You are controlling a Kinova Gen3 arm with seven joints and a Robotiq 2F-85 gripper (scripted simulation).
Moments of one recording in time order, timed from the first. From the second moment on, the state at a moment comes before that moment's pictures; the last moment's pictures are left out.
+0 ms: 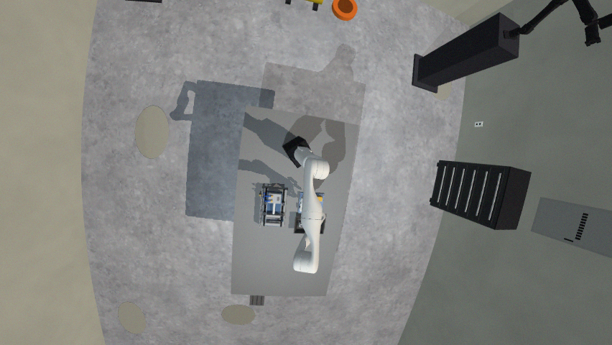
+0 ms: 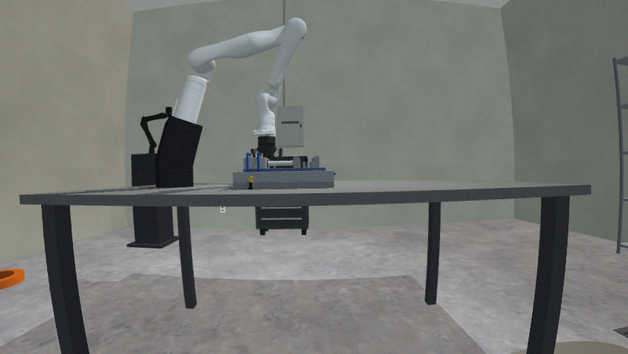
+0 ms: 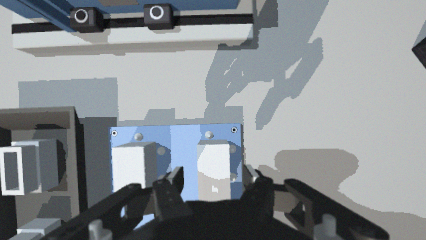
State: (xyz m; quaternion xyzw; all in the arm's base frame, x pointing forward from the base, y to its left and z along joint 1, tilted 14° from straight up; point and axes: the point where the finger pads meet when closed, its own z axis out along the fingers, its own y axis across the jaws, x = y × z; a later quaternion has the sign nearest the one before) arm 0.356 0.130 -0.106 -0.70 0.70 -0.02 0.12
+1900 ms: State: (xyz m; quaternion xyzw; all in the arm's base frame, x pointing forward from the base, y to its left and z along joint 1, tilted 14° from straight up) arm 0.359 0.133 -0.121 -0.70 0.70 -0.01 0.12
